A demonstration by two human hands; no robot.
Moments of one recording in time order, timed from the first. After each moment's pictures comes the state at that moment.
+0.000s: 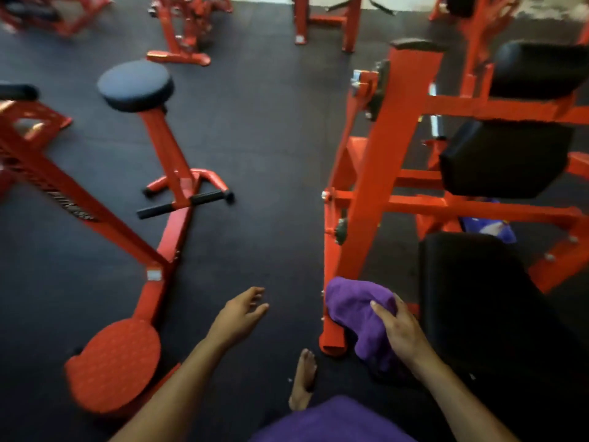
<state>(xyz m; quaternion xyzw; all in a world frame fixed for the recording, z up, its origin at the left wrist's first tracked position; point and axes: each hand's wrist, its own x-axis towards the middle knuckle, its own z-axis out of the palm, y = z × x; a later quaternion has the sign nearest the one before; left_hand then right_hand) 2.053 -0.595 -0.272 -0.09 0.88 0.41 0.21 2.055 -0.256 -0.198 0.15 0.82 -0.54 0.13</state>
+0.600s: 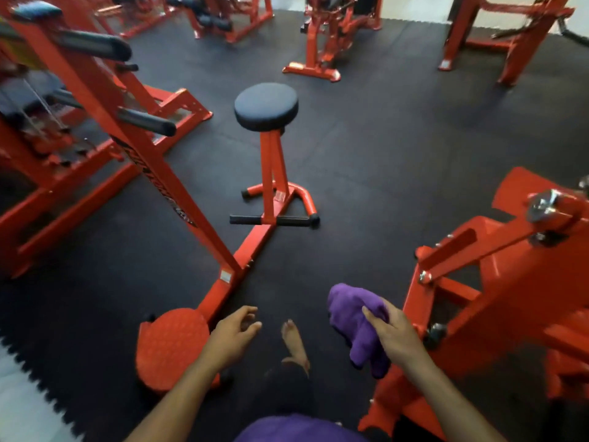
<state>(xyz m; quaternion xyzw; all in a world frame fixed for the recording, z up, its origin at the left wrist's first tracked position) 1.976 -0.728 -0.257 -0.33 0.84 0.42 0.12 1.805 -0.419 -0.222 -0.08 0.83 -0.49 0.27</state>
